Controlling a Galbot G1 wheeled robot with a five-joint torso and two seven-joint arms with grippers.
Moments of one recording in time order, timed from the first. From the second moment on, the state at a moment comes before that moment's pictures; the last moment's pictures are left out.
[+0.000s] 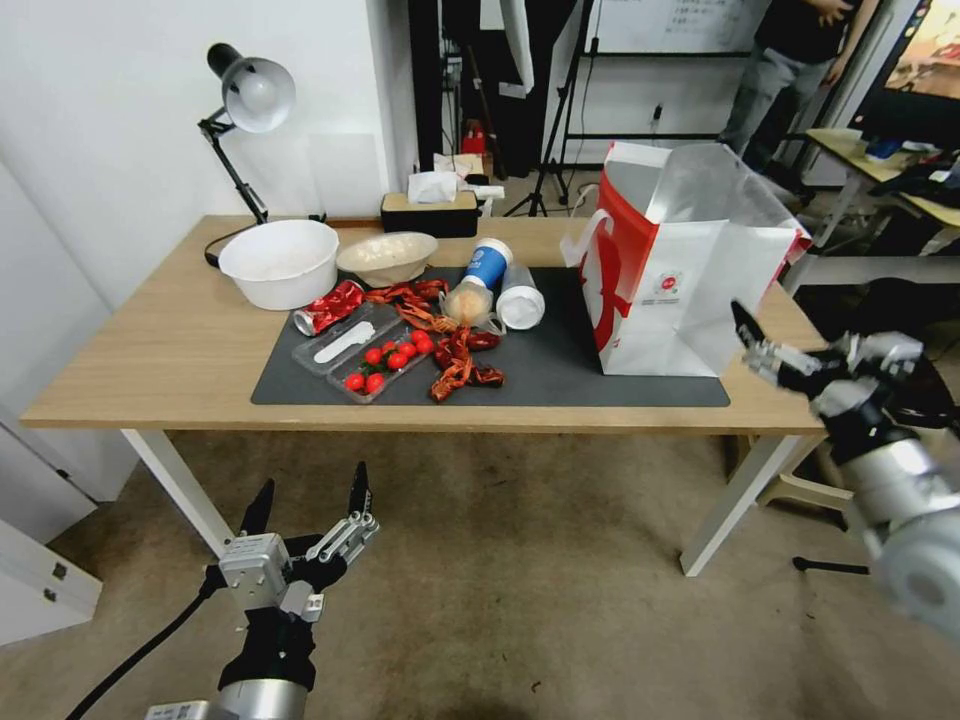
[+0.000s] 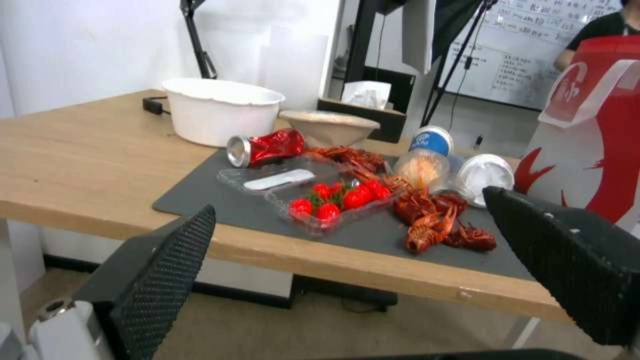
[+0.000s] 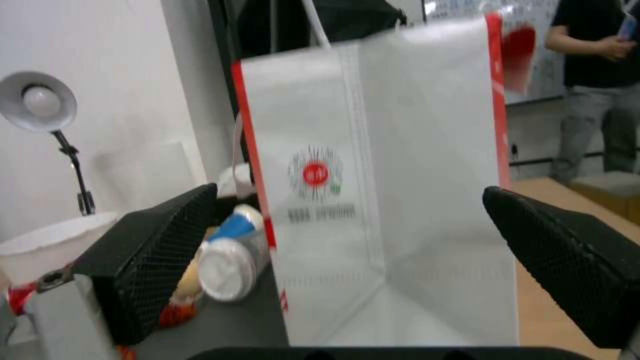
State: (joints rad) left arm 2.10 -1.61 -0.39 -2.50 -0.12 -0.12 -0.07; right arm -1.60 0.73 0.77 2.14 0.99 0.23 0.02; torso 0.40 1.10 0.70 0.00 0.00
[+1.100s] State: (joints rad) left arm 2.02 -1.60 -0.42 -2.42 -0.12 -0.11 -0.04; right arm -1.88 1.00 0.71 2.13 0.78 0.30 -0.05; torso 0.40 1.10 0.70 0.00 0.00
